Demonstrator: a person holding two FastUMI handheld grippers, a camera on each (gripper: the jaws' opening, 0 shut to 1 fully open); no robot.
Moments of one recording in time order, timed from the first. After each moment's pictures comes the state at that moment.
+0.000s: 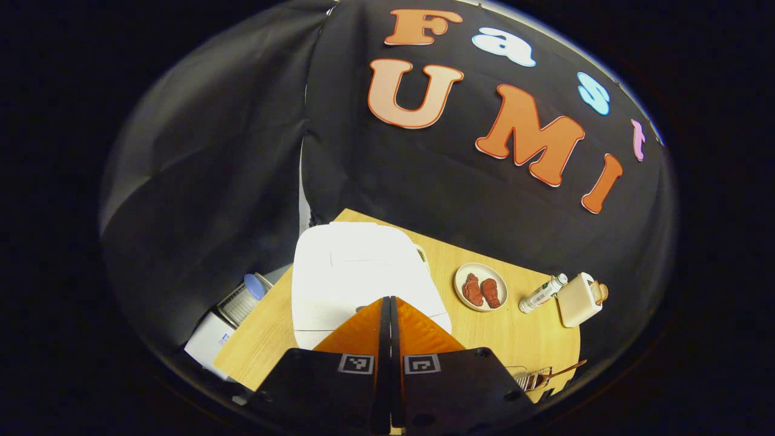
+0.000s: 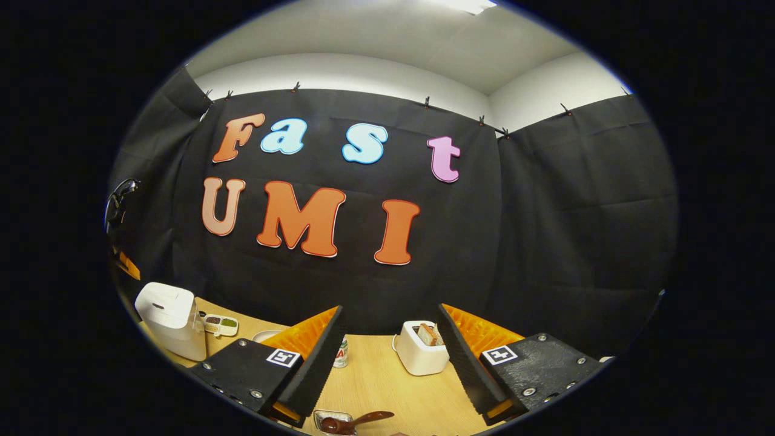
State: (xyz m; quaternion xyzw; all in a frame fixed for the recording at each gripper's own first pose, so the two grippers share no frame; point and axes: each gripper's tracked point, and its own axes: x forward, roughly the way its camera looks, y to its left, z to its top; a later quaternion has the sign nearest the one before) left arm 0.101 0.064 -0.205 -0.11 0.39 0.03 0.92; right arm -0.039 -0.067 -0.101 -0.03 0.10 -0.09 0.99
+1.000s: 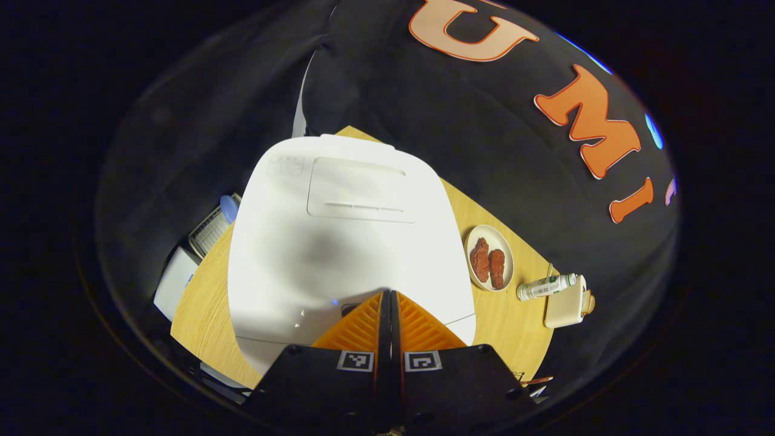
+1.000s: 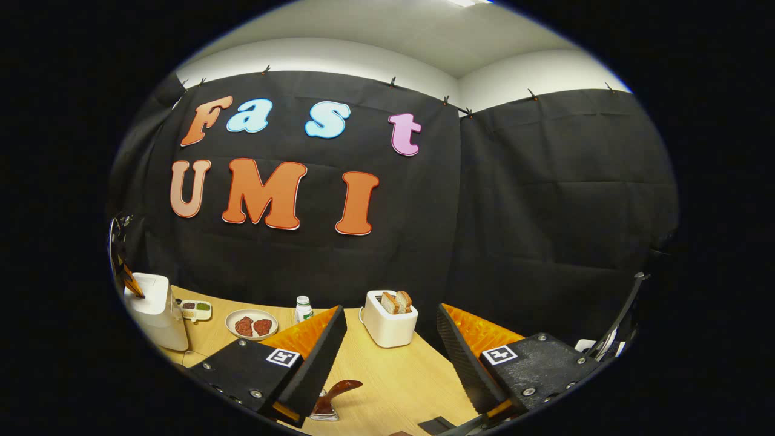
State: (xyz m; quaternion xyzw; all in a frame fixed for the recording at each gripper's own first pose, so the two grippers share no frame) left arm 0.126 0.054 -0.310 -0.20 0.53 0.02 0.83; right arm -0.090 -0.103 -0.133 -0.01 0.16 -0.18 0.97
